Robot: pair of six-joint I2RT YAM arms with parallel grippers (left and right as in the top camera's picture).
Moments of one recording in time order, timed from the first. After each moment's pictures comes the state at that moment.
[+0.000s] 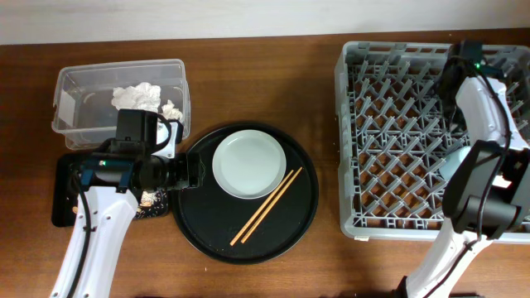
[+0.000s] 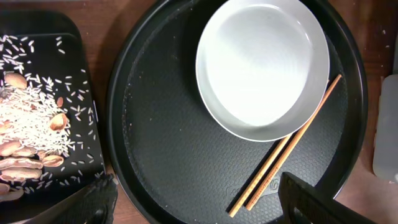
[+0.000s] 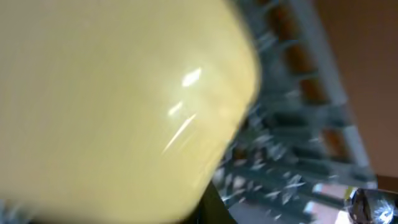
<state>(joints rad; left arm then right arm) -0.08 1.32 1.14 -1.00 0.21 -0.12 -0.28 2.13 1.75 -1.00 0.68 0.30</state>
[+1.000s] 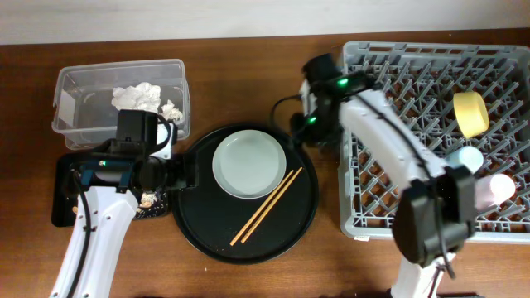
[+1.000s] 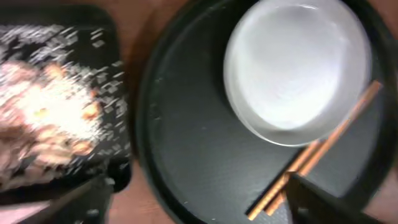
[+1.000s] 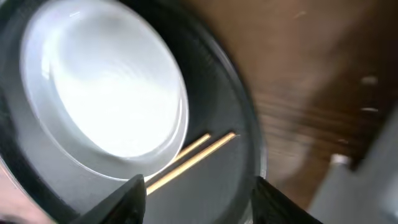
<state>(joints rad) -0.08 1.32 1.14 -1.02 0.10 -0.15 0.38 1.98 1.67 -1.11 -0.24 0.29</state>
